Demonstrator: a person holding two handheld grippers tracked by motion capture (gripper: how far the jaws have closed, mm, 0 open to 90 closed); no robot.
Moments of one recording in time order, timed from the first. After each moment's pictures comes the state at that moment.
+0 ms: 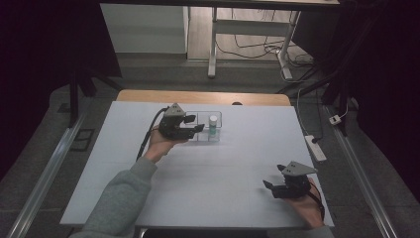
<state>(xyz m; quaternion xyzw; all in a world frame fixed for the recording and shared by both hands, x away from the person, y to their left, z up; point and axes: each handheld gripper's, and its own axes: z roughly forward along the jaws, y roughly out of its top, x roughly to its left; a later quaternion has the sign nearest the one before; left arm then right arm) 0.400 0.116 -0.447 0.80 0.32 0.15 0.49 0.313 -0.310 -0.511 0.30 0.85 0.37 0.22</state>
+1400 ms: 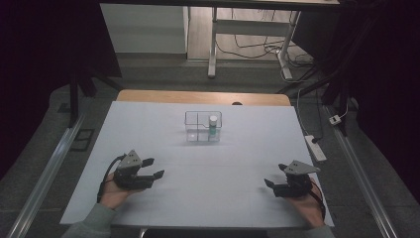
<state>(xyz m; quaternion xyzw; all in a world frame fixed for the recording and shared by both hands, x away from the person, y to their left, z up) 0.278 0.206 -0.512 0.81 0.37 0.15 0.43 0.316 -0.314 -0.511 0.31 0.84 0.38 0.21</state>
